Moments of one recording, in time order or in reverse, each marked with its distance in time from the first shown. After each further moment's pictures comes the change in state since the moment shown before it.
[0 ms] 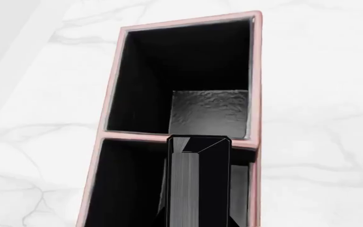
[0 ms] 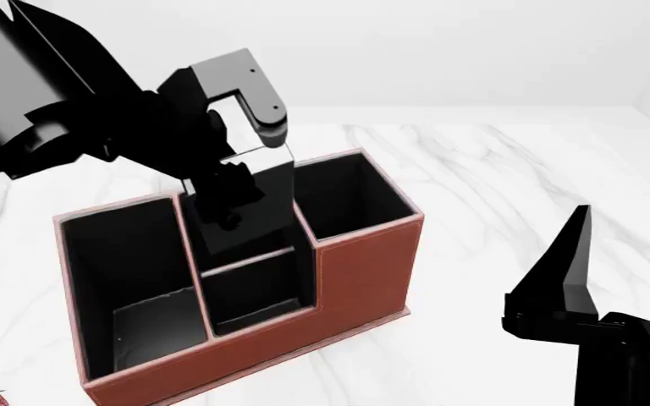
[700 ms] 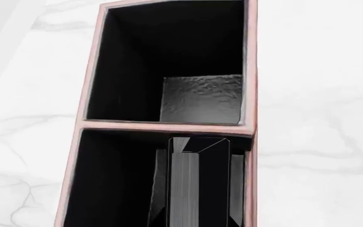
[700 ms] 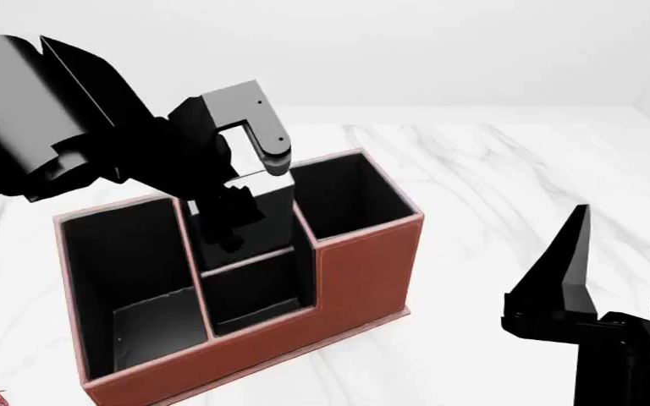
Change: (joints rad) left arm 0.049 -0.003 0.031 0.025 0.012 0.015 -0.014; right arm 0.001 0.008 -0.005 -0.001 -0.001 0.003 0.009
